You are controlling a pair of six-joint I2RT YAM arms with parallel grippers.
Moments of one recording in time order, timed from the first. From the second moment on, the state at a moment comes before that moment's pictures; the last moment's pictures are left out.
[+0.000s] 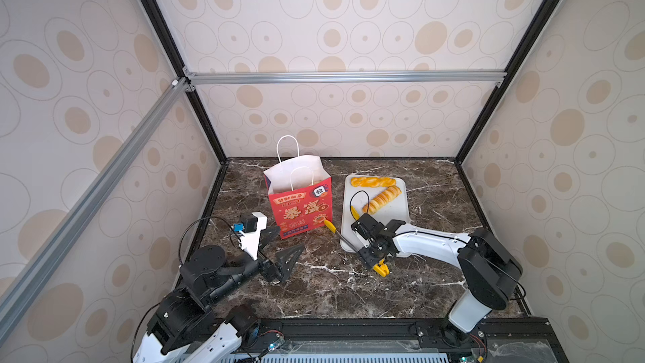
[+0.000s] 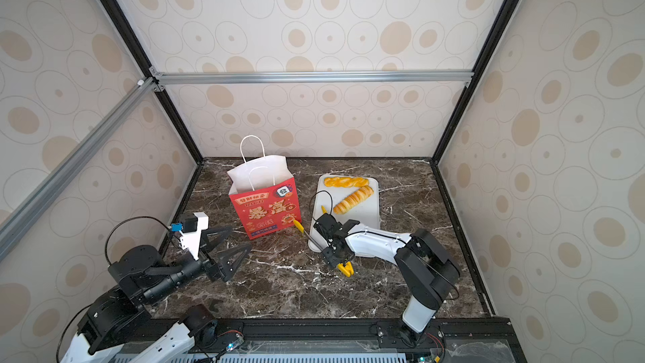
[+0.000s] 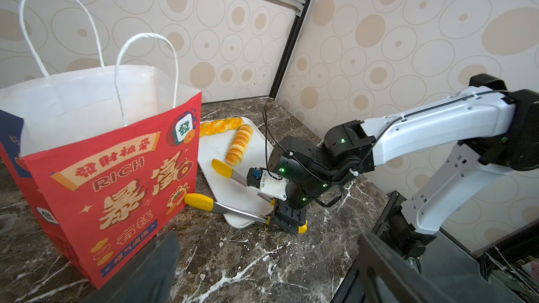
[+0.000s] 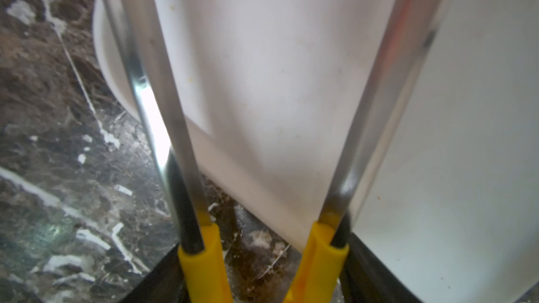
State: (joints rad) left arm -0.64 0.41 0.88 -0.64 0.15 -0.29; right arm 0.89 1.68 0.99 -0.66 0.13 0.12
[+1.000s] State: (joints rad) left arm -0.64 0.42 0.88 -0.64 0.15 -0.29; right arm 0.82 1.14 0.99 -0.96 0.31 0.18
